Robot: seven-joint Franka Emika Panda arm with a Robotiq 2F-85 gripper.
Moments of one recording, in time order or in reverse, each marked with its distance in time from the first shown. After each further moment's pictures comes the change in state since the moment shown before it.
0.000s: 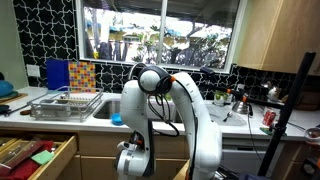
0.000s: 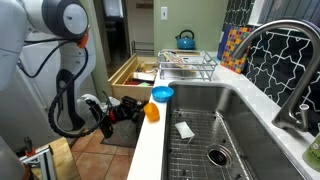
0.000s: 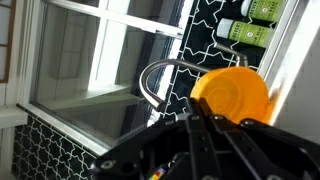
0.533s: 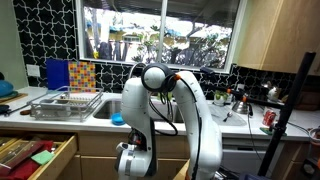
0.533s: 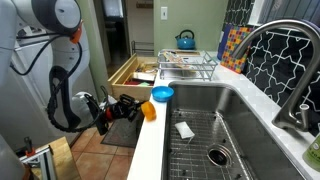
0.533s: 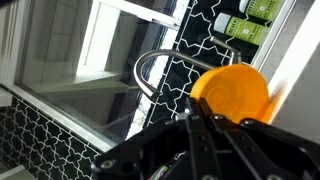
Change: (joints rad) arm 0.027 -0.055 0.021 -0.045 0.000 0.053 -0.118
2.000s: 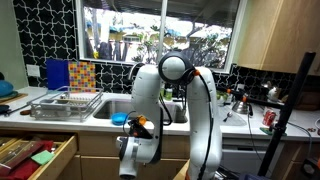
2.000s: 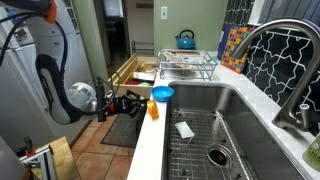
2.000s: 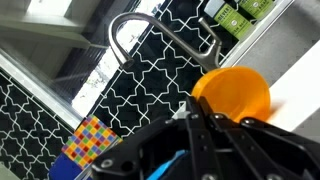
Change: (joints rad) arm -0.025 -0.233 -0.018 -0.102 -0.115 0.289 -0.437
